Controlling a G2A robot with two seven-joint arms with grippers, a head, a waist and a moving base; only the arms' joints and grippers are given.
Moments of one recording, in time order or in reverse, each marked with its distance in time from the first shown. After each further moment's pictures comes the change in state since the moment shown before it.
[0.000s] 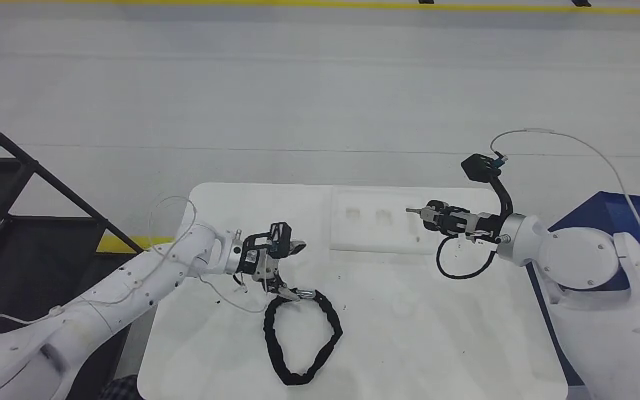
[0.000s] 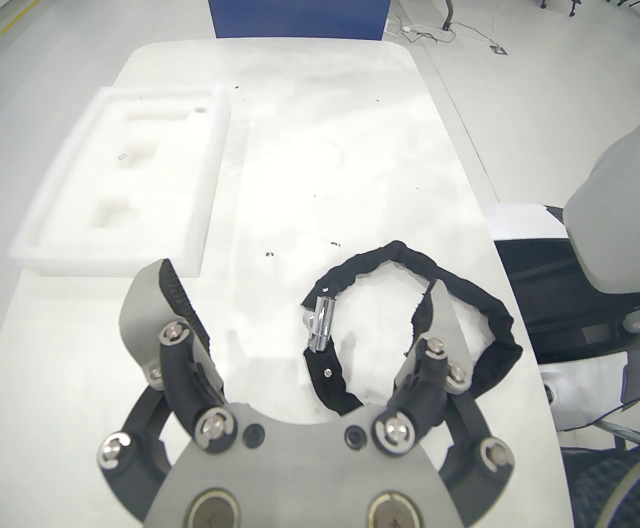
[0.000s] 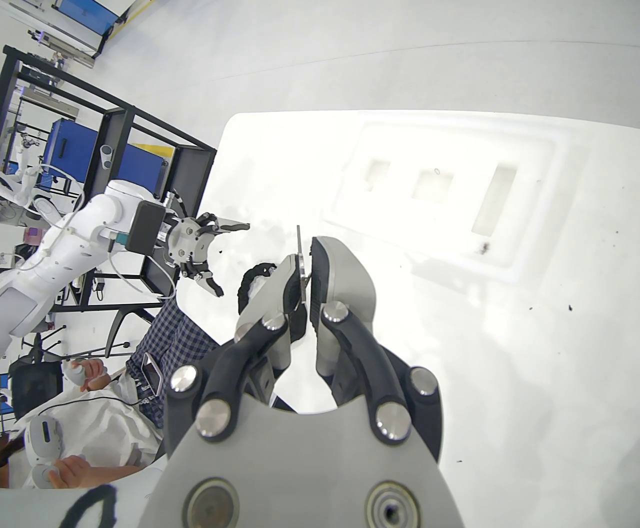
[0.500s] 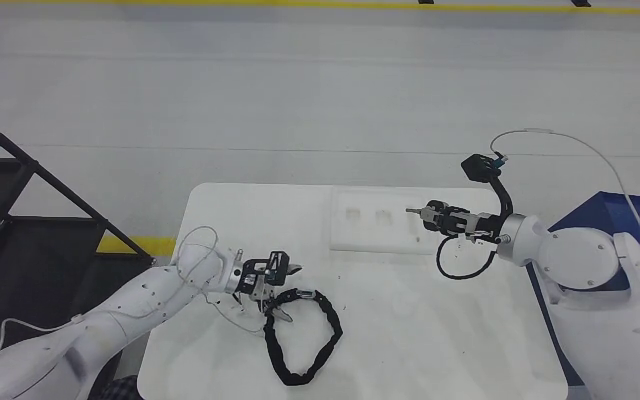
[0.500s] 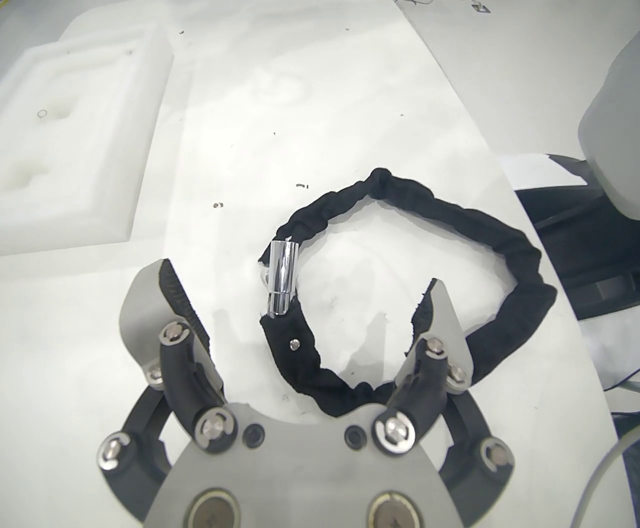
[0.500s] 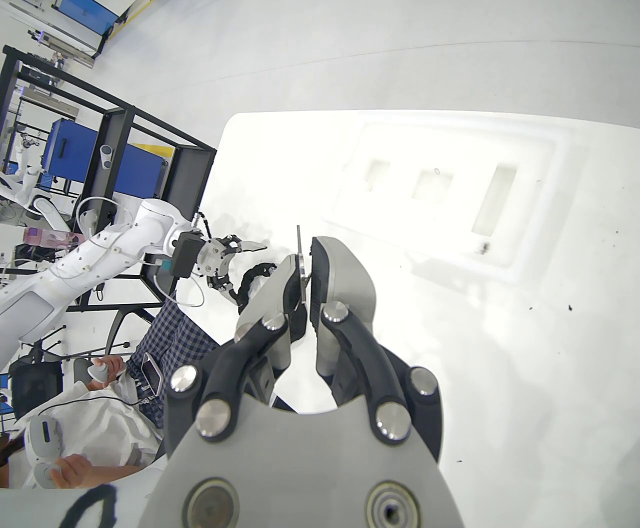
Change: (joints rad) left arm 0.050 -0.085 0.049 0.173 0.348 0.059 0.265; right arm 0.000 0.000 0.000 0.000 0.000 0.000 0.000
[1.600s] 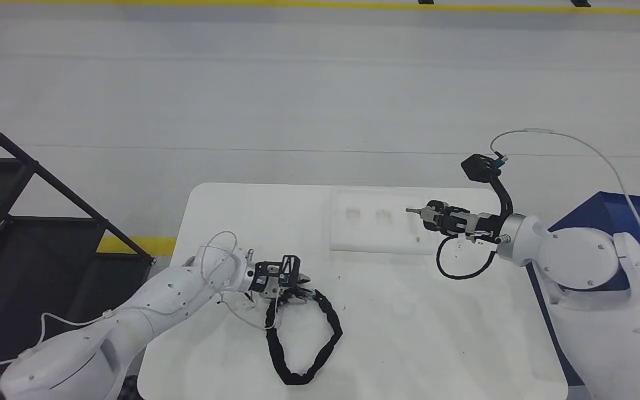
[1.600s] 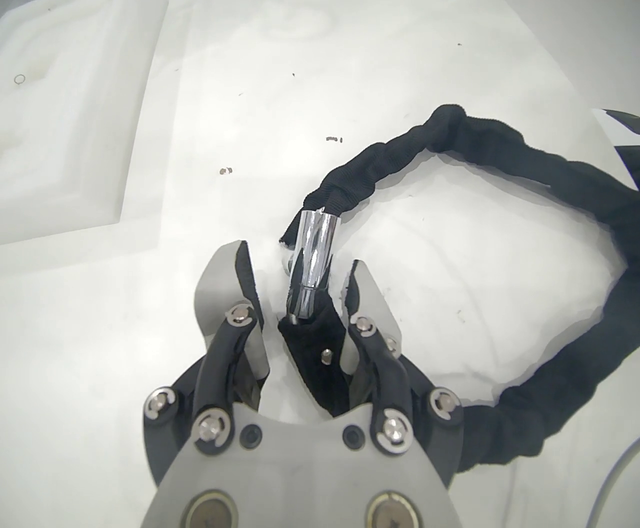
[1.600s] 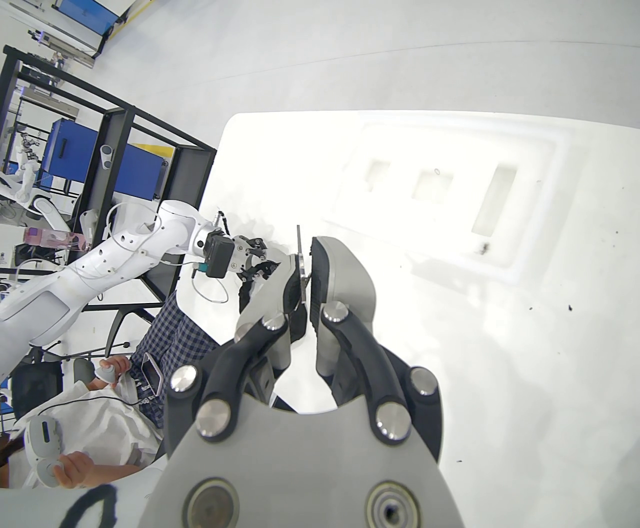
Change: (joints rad) left arm 0.007 -0.129 -0.006 0.170 0.138 0.066 0.034; right arm 0.000 0.000 0.000 0.000 0.000 0.000 0.000
